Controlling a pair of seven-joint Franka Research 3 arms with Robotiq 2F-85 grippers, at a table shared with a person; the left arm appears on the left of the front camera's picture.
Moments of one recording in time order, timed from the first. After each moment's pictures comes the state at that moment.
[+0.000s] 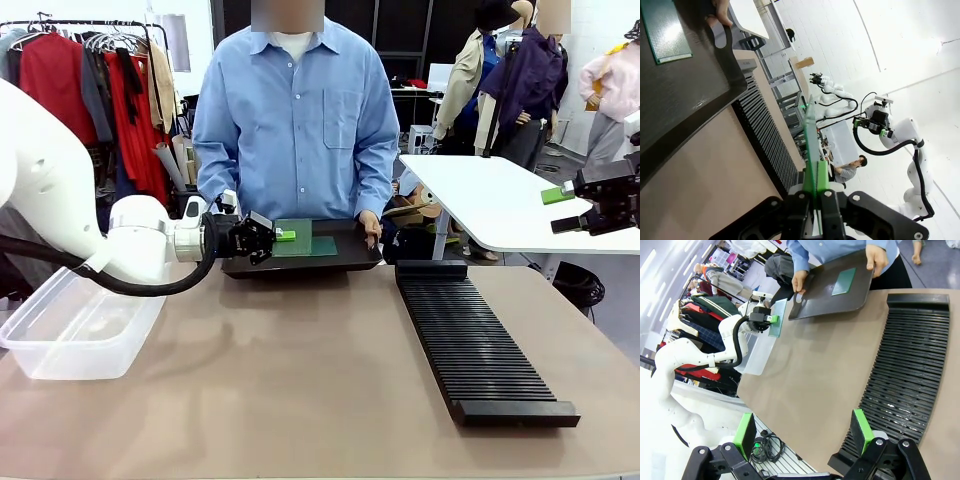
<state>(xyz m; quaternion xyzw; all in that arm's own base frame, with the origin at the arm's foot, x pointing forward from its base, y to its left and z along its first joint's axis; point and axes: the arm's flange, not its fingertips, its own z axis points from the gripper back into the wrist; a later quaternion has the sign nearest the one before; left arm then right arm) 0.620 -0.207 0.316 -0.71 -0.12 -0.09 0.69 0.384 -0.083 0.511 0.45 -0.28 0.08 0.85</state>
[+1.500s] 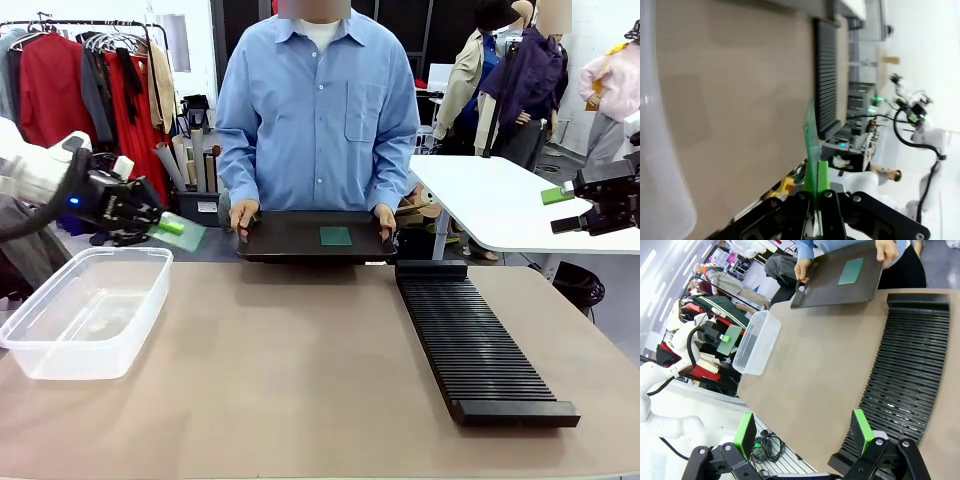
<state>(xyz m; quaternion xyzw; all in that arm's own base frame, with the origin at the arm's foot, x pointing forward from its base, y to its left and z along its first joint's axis) 0.494 -0.025 0.461 -0.51 -0.01 0.06 0.86 0.384 -0.083 0.511 0.45 -0.28 0.08 0.85</state>
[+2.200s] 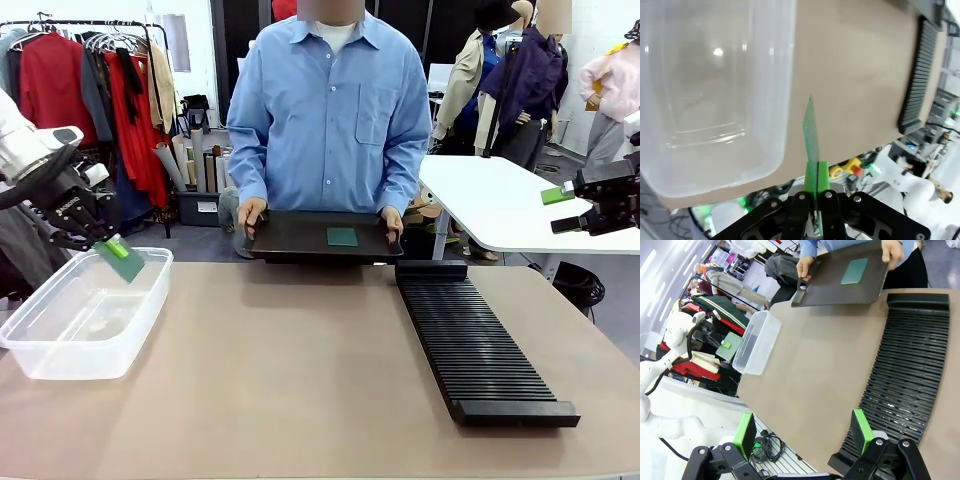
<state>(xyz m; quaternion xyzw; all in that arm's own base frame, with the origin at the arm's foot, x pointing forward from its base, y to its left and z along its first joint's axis) 0.497 0.011 0.483 -0.29 0.05 0.09 0.95 0.384 -0.083 0.511 0.45 -0.28 0.08 0.85</state>
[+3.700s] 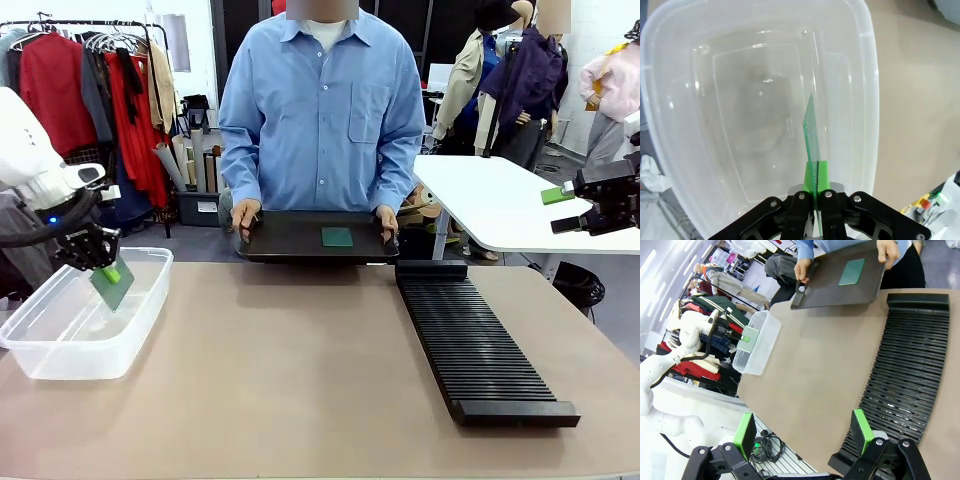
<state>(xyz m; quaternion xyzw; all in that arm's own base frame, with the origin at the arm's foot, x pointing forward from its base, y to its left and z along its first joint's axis) 0.539 0.023 0.412 -0.17 -0.04 0.00 0.98 0.384 -0.083 0.511 0.45 -0.28 0.08 0.85</state>
